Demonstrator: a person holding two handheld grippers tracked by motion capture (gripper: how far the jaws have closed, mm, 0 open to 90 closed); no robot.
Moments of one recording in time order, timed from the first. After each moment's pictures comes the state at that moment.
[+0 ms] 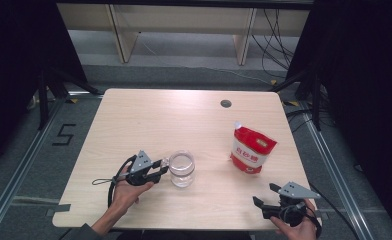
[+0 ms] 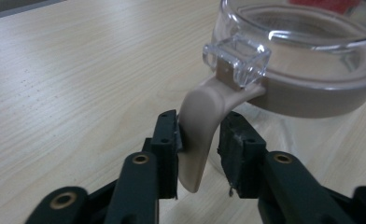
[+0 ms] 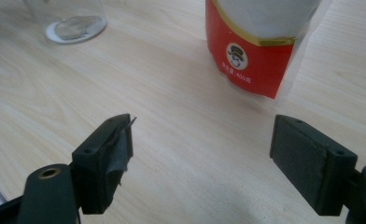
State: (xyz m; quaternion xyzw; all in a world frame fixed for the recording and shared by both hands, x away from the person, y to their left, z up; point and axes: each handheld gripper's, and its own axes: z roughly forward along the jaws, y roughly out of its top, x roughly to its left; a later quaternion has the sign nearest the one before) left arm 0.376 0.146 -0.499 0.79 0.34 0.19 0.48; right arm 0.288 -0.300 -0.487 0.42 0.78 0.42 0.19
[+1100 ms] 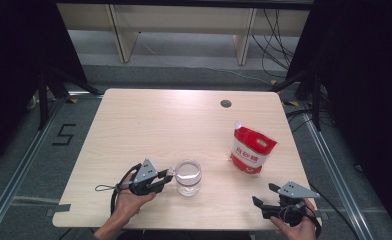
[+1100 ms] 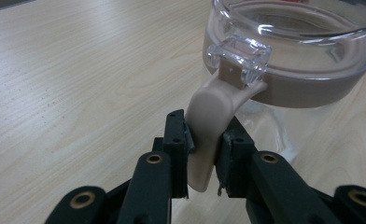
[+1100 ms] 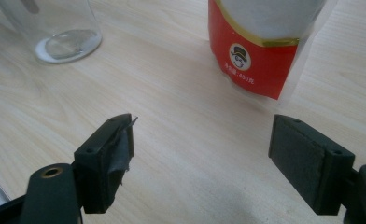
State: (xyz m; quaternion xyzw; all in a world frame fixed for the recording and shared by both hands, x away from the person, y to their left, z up) left arm 0.348 0.130 -0.497 0.80 0.31 0.17 0.48; right arm 0.288 -0.299 -0.487 0.42 0.78 0.42 0.18
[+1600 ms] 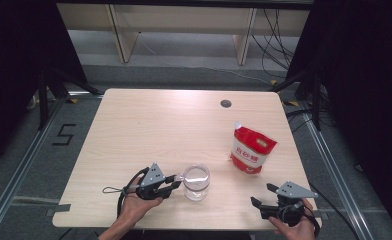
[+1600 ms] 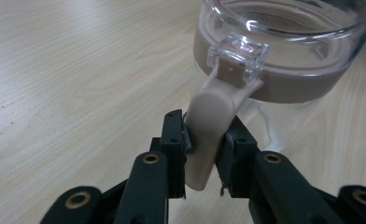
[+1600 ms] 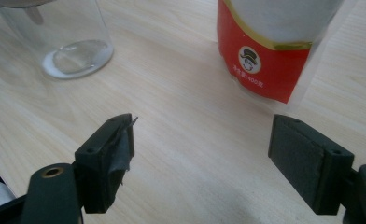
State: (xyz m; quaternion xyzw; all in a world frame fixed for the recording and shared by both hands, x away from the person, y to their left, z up) left arm 0.338 0.110 -0.496 0.81 0.30 0.13 0.49; right arm 0.289 -0.295 -0.486 0.41 0.79 0.42 0.18
